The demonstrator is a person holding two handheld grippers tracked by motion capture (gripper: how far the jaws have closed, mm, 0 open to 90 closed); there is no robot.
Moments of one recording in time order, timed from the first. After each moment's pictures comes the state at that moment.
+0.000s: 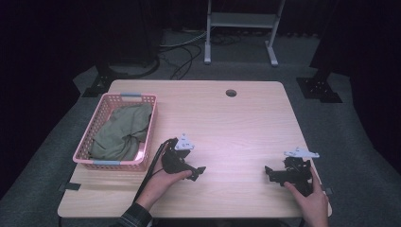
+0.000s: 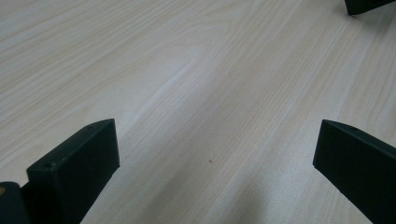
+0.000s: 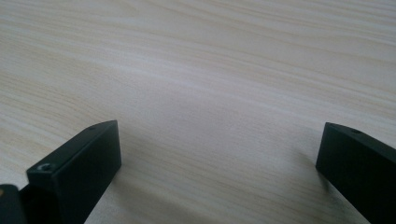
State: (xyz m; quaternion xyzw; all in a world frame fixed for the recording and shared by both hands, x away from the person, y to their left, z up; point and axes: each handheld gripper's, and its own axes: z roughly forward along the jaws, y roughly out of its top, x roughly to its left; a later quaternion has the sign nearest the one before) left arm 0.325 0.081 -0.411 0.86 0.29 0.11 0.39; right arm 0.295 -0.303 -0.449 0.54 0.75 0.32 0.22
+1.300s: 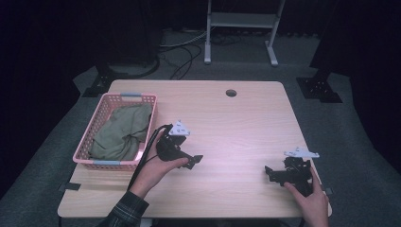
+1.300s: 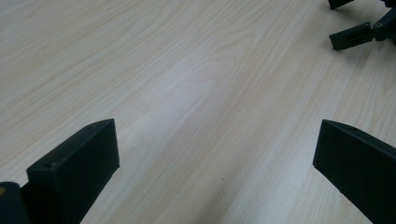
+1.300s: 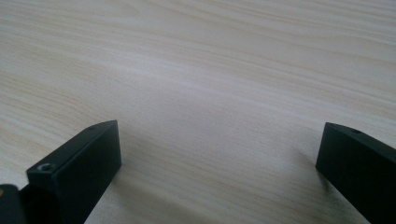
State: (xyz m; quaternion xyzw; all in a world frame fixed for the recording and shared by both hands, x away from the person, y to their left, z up) left arm 0.337 0.089 -0.362 0.86 0.29 0.11 0.40; right arm 0.295 -0.303 -0.449 0.54 0.75 0.32 0.22
